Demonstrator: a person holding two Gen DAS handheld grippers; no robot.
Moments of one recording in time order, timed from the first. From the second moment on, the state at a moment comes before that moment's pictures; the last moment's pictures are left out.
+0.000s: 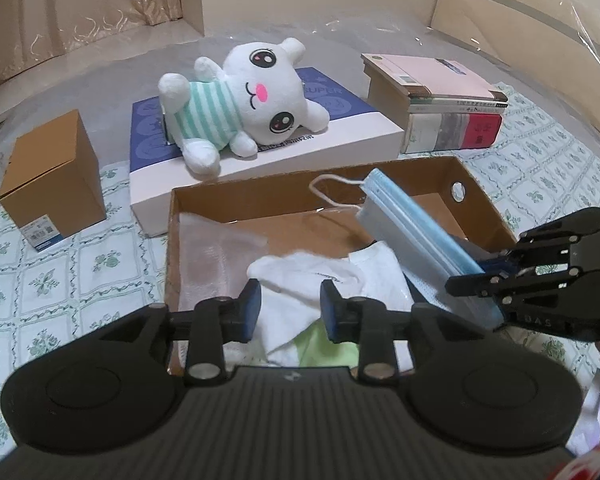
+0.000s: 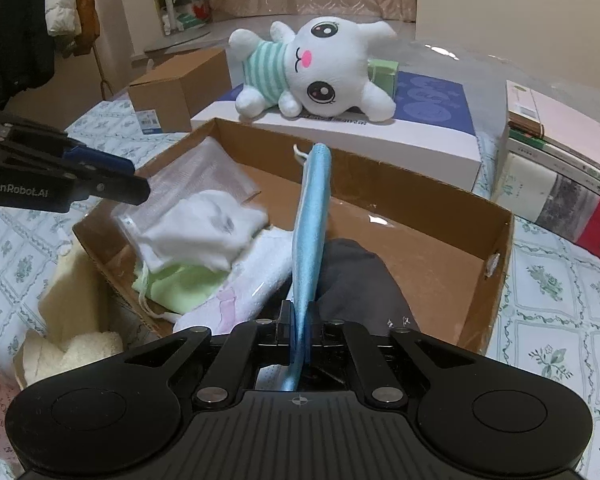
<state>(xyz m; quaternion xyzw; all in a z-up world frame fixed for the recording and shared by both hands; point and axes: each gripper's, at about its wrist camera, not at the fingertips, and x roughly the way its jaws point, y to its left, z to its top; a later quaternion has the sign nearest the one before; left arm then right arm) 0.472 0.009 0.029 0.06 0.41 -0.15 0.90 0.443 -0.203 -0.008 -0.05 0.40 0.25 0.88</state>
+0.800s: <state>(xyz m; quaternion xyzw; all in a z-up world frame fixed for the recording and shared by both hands) 0.292 0.048 0.122 -0.01 0.34 -0.13 0.93 0.279 -0.215 0.102 0.00 0.32 0.22 0.92</state>
